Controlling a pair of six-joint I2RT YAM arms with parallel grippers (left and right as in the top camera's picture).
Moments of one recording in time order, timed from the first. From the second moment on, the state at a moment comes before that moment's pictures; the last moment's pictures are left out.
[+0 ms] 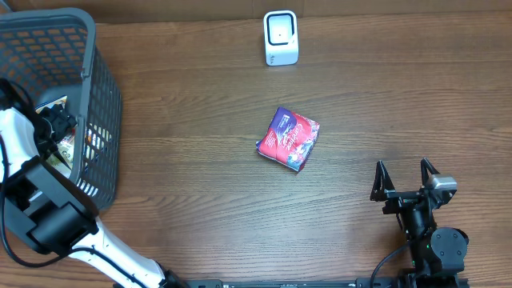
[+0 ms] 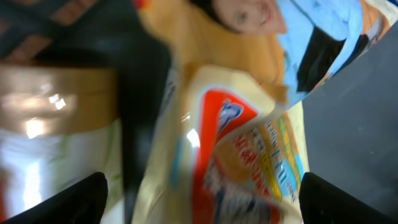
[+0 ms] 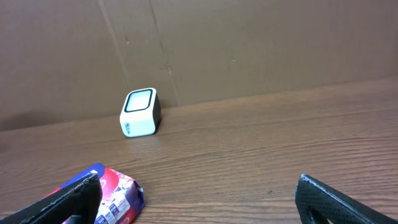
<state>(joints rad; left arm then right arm) 0.68 2.11 1.72 -0.88 0.01 -0.29 0.05 0.01 0.02 -0.03 -0.06 0.20</state>
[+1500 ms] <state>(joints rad) 0.63 1.51 1.86 -0.98 0.08 -0.20 0.05 0.01 0.02 -0.03 -0.06 0.20</state>
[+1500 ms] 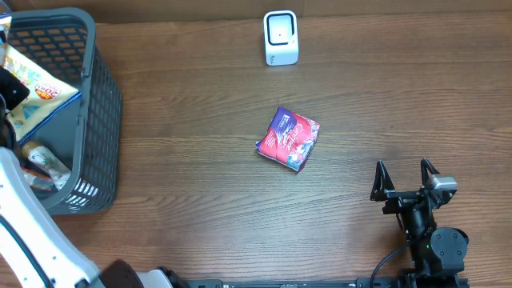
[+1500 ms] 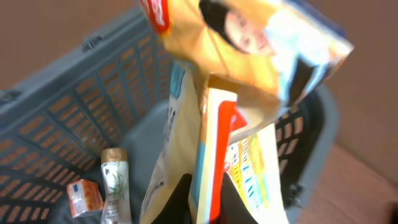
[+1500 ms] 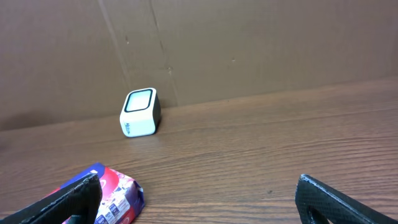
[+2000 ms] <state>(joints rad) 0.64 1.32 1.86 -1.11 0.26 -0.21 0.05 0.01 0.02 -0.03 -0.06 0.20</state>
